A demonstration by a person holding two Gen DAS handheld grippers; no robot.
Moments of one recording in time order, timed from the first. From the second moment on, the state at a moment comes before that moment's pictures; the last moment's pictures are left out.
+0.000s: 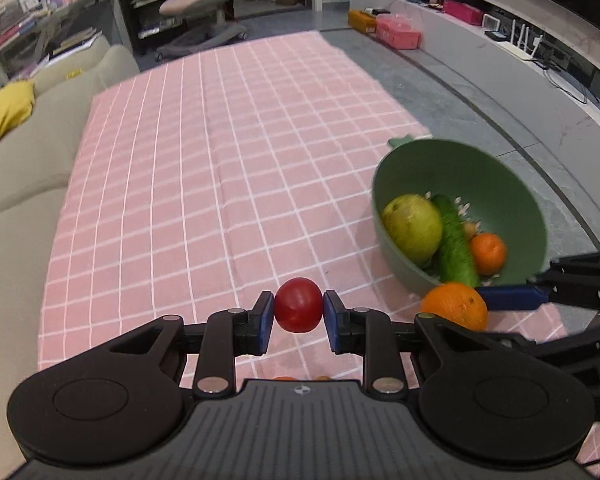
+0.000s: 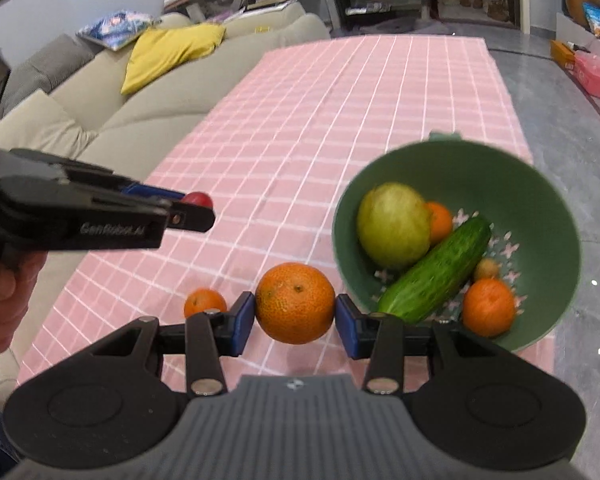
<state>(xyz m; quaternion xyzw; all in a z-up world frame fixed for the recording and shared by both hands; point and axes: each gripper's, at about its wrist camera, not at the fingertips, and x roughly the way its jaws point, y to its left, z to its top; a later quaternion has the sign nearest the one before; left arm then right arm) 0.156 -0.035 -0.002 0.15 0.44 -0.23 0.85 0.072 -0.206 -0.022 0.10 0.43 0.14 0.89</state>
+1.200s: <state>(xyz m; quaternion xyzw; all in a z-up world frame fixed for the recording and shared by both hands) 0.155 -0.186 -0.027 0.12 0.43 -0.33 0.83 0.144 -0.347 0.037 0.07 0.41 0.05 0.91</state>
